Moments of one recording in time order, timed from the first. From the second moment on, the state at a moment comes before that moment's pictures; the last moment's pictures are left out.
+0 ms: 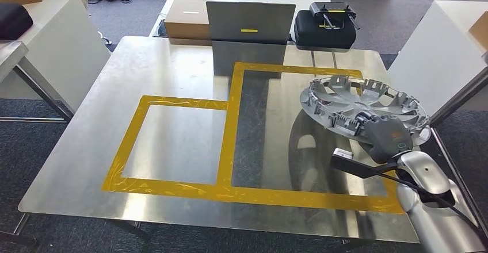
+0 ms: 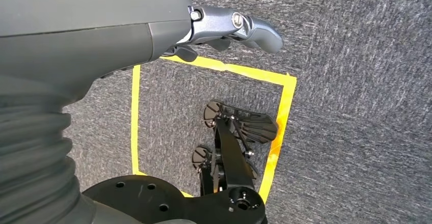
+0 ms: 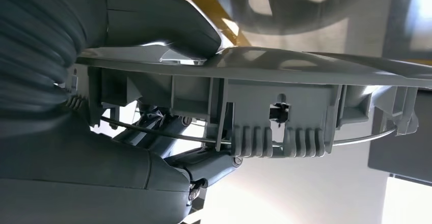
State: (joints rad) left arm -0.07 -0.10 1.27 -0.20 -0.89 -0.14 -0.28; right arm -0.31 -0.38 0.20 -1.41 1.25 -0.16 -0.19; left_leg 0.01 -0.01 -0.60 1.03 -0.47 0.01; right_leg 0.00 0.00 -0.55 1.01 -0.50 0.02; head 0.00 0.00
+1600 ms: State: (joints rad) left arm -0.06 -0.10 1.27 -0.20 -0.93 -0.14 -0.34; right arm -0.48 -0.30 0.41 -1.15 1.12 -0.18 -0.24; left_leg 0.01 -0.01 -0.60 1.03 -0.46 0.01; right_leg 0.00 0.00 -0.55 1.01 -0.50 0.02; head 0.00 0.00
